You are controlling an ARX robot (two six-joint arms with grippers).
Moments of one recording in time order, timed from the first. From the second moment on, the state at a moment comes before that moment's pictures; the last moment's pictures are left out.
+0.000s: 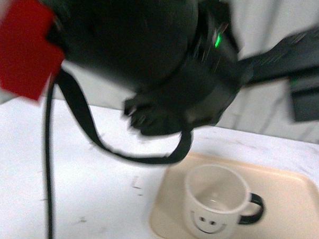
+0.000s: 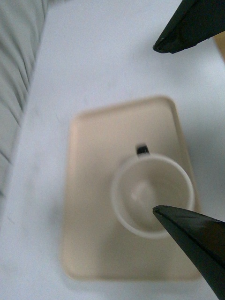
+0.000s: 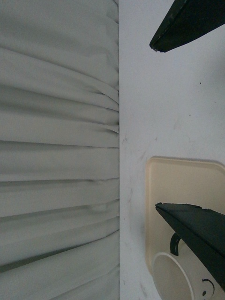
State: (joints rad) left arm -0.62 1.48 0.93 0.03 0.00 -0.51; right arm 0.00 0.00 0.01 0.00 0.00 -0.01
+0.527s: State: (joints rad) left arm -0.34 0.84 0.24 0.60 -0.34 -0.02; right arm 0.00 0.00 0.01 0.00 0.00 -0.01
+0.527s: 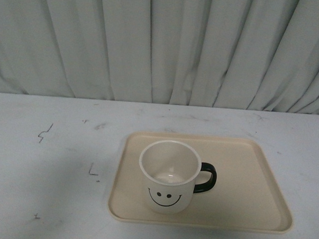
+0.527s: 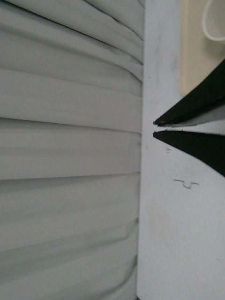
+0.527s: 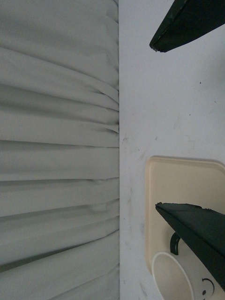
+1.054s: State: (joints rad) left arm 0.00 0.40 0.03 0.38 0.00 -0.01; right arm 0.00 0.00 0.01 0.00 0.00 -0.01
